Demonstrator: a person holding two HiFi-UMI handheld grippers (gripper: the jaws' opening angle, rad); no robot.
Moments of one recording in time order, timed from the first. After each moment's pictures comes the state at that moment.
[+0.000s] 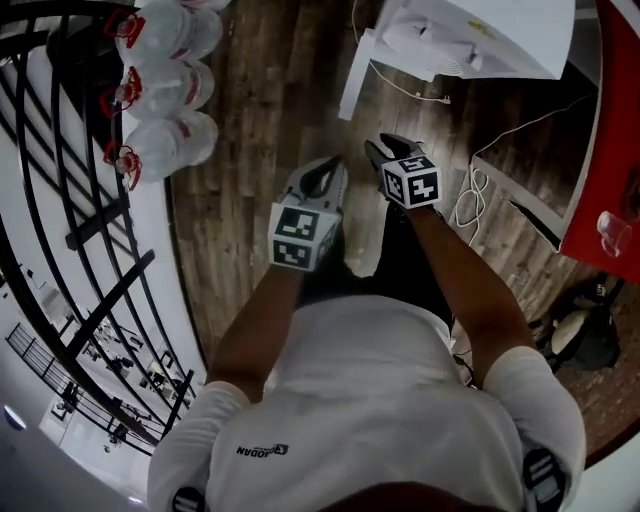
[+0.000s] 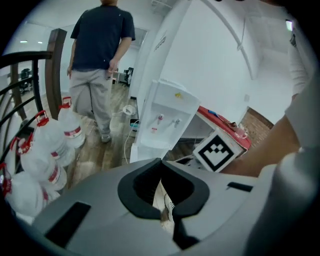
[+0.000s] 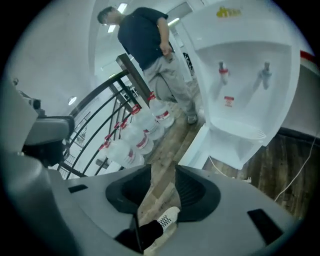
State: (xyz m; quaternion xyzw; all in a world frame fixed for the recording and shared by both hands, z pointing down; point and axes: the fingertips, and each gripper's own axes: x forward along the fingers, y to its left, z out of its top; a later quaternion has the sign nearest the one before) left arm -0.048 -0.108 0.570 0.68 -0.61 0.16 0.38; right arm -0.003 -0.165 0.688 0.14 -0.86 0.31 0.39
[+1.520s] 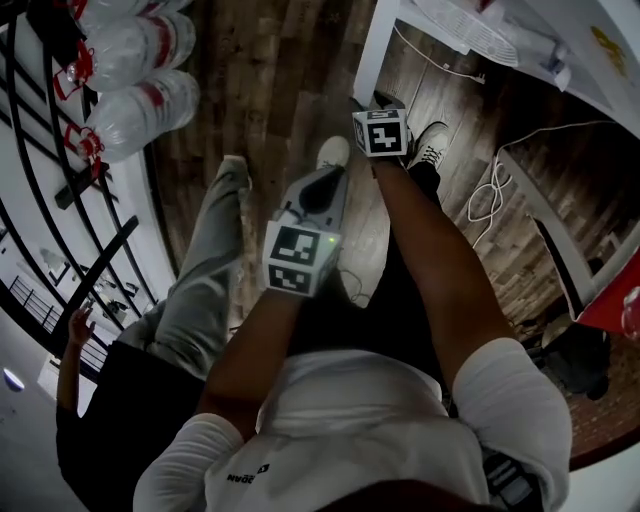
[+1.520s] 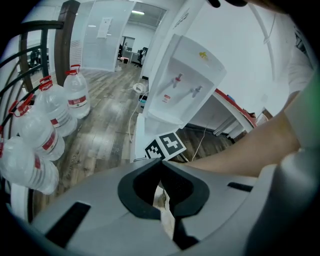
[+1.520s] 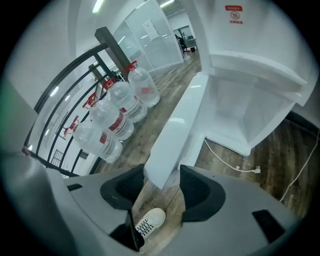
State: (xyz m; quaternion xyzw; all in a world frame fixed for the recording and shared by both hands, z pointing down) left arm -0.025 -0.083 0.686 0.61 -0.60 0.18 0.49; right arm -0.049 -0.165 0.904 0.17 -0.81 0.31 0.47
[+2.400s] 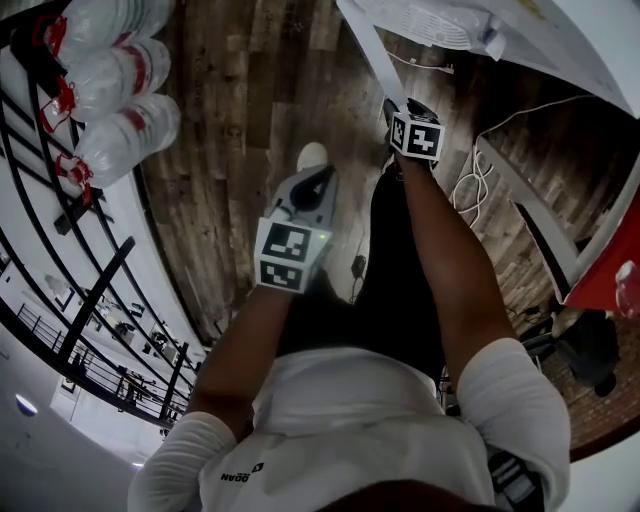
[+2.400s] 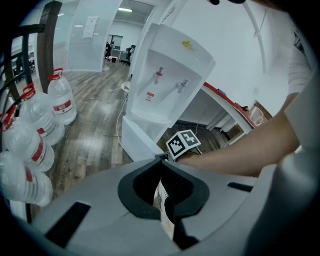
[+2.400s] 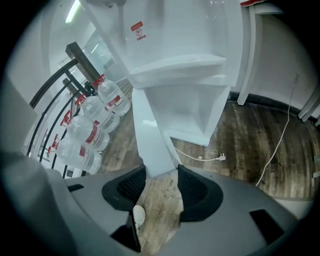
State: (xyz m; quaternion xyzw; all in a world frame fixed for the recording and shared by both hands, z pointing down) left arm 0.020 -0.122 0.685 0.65 -0.57 0.20 0.47; right arm 0.096 -0.258 0.911 0.29 -0.76 0.35 0.46
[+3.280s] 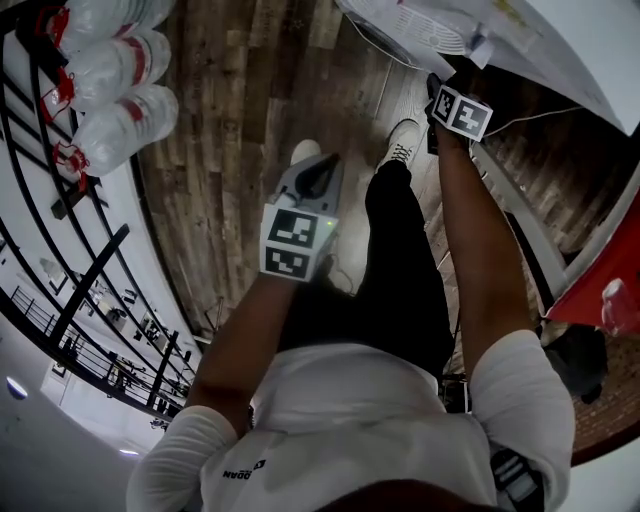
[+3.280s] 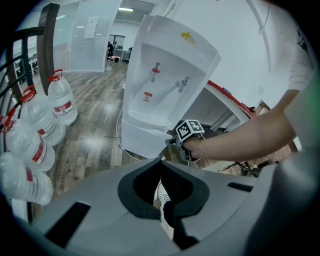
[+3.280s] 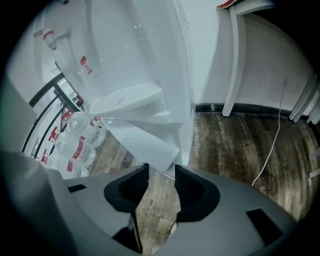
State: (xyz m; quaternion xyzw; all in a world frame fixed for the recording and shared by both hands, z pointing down) left arm 0.039 -0.154 0.695 0.63 -0.58 0.21 0.47; right arm 0.142 -0.379 0.907 0.35 -0.76 0.35 0.42
